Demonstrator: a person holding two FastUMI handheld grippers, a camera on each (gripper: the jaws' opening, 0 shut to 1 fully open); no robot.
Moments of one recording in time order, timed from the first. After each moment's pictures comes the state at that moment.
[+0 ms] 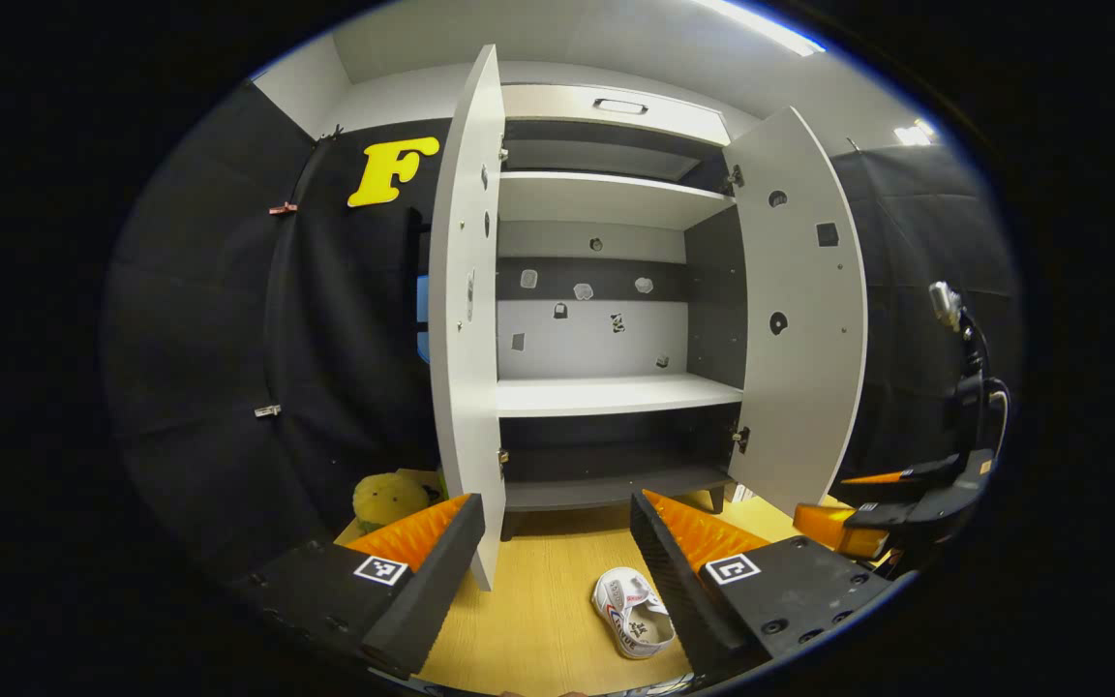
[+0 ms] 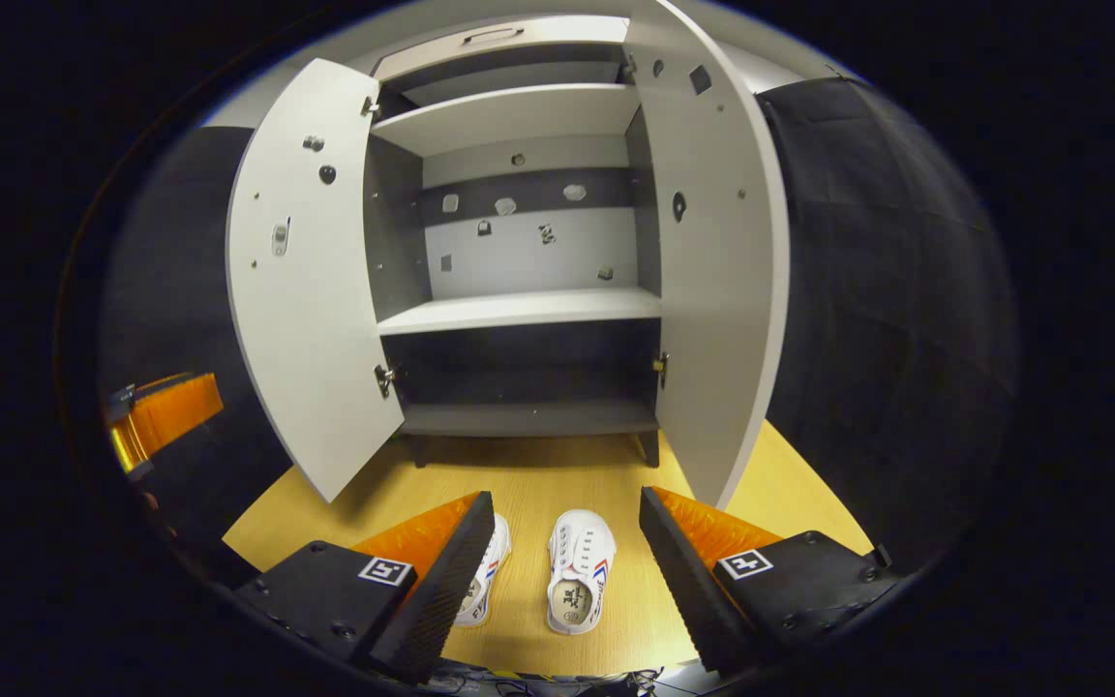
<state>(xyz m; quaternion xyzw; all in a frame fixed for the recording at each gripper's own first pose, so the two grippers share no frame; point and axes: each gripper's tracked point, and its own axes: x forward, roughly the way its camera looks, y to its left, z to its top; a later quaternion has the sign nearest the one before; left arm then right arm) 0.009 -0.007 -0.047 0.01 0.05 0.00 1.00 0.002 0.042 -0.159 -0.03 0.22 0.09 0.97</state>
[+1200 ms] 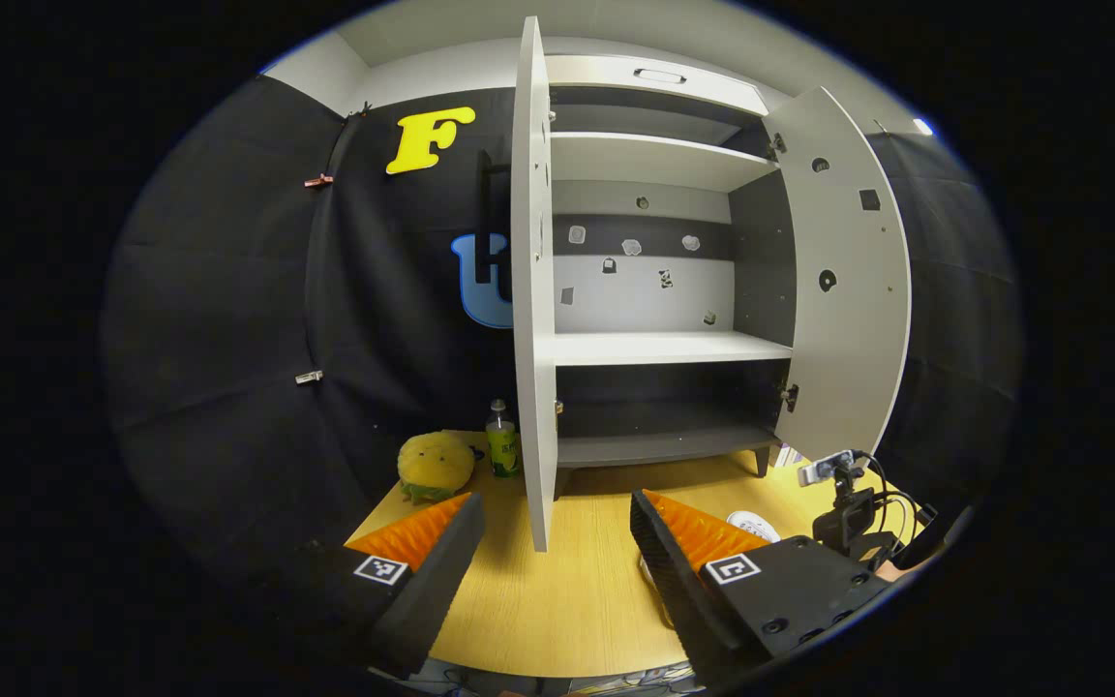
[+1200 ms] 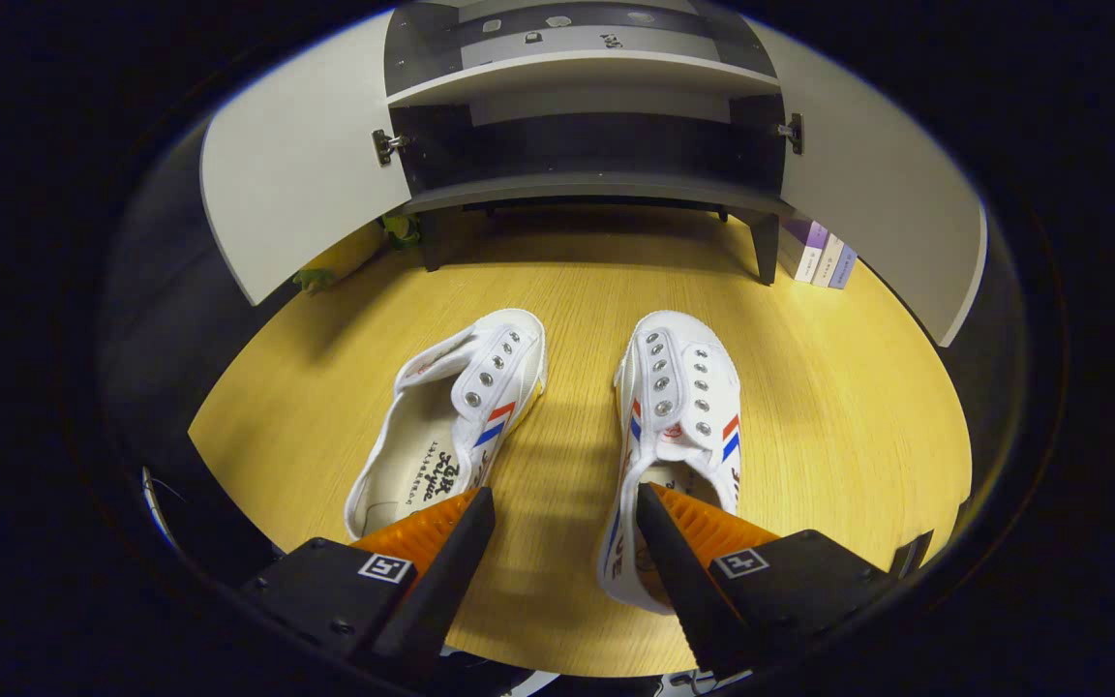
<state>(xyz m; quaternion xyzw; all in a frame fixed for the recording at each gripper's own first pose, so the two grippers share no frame) -0.010 0.039 -0.091 0.01 0.11 0.05 0.99 0.004 0.068 -0.411 -0.07 0.42 0.14 0.90</state>
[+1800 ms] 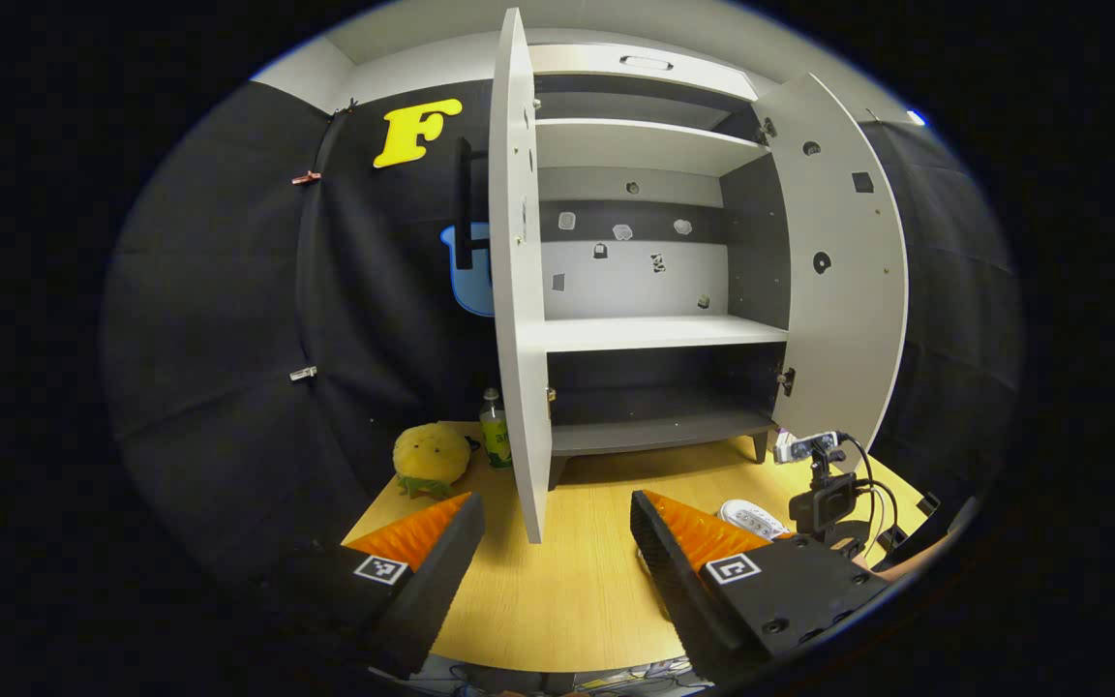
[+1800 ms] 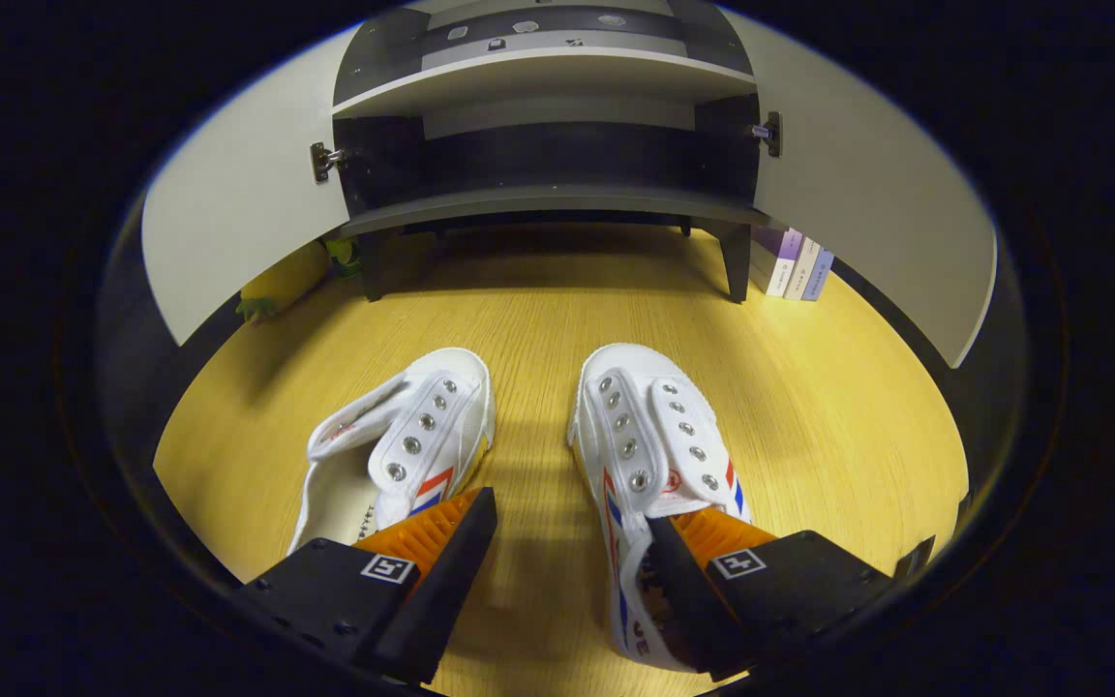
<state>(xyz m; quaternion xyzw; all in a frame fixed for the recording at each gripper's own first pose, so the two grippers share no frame) -0.004 0.027 -0.101 0.02 0.13 0.05 0.99 0.062 0.061 -0.419 -0.06 0.37 0.08 0.92</state>
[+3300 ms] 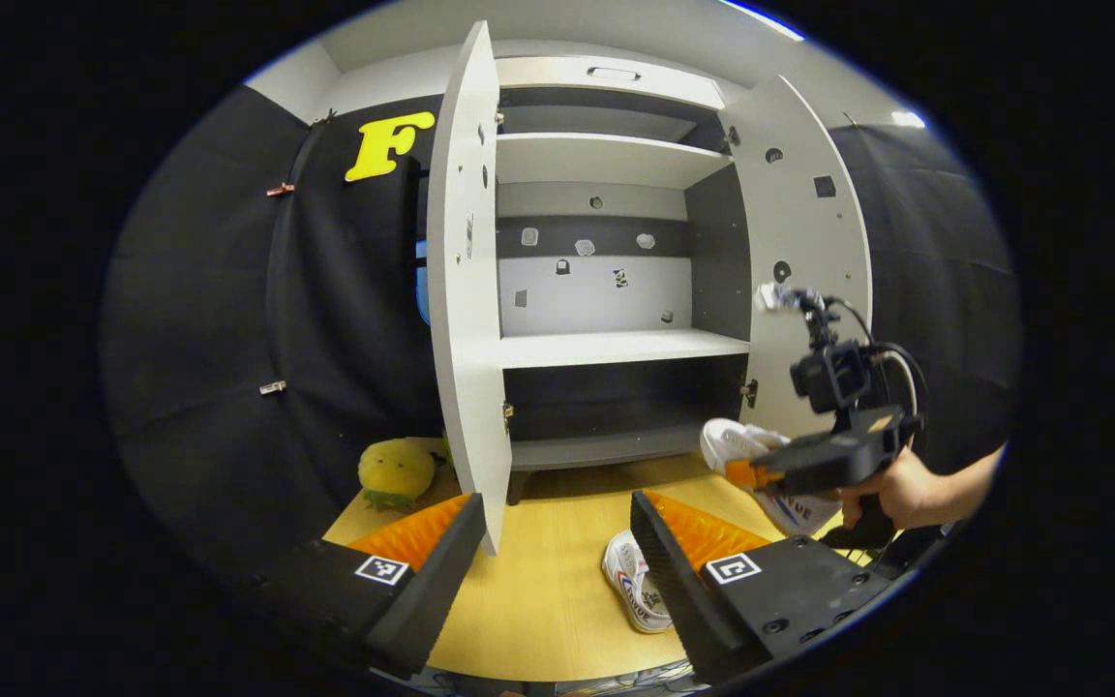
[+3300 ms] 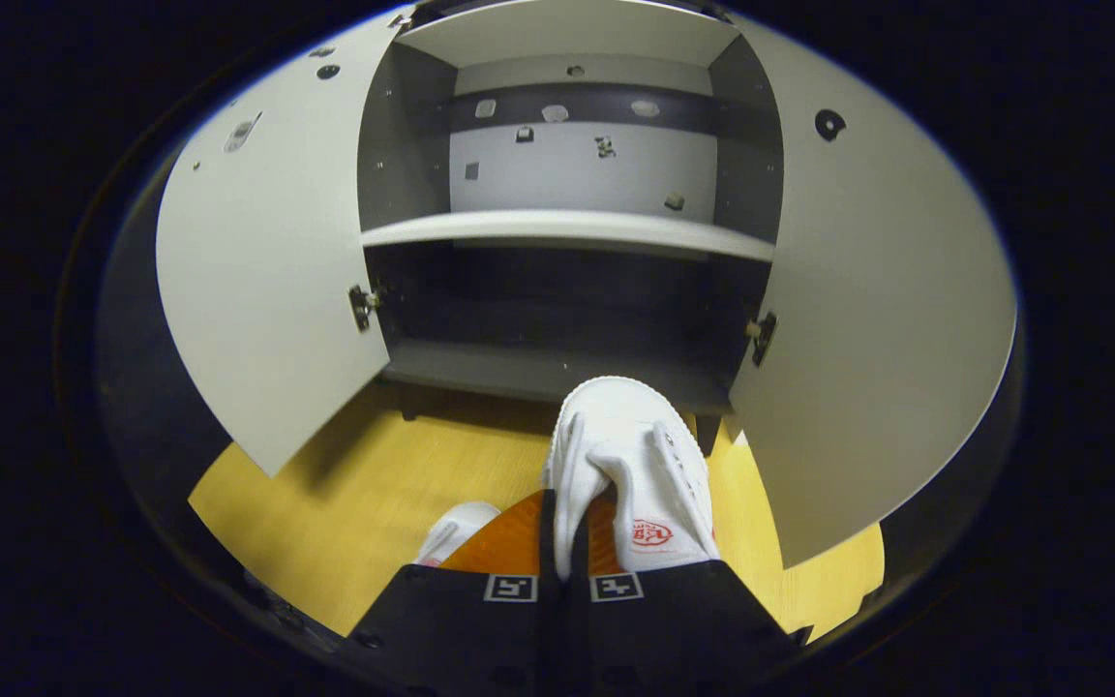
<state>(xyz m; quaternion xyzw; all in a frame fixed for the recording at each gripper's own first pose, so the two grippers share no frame) 0.005 -0.010 -0.093 0.01 0.10 0.00 0.99 0.116 0.099 -0.199 -0.06 0.27 0.13 0.95</state>
